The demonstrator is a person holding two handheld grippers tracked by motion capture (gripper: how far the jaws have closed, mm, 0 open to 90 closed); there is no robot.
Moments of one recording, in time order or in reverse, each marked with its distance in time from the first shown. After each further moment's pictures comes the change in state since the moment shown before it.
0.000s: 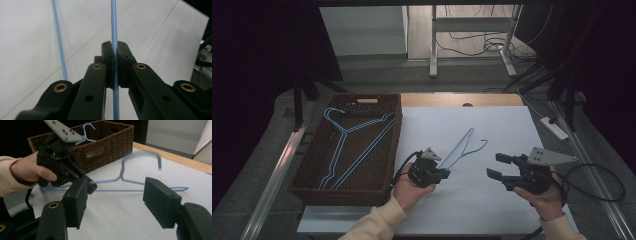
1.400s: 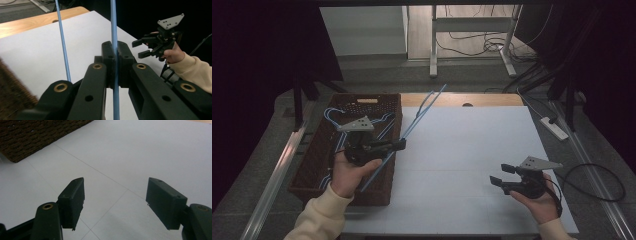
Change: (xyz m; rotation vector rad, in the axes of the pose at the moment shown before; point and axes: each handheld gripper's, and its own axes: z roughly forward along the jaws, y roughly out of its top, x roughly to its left) left arm 0.044 0.005 -0.174 -0.273 -0.042 -0.037; right arm -0.028 -0.056 0.020 0.169 -0.157 0.103
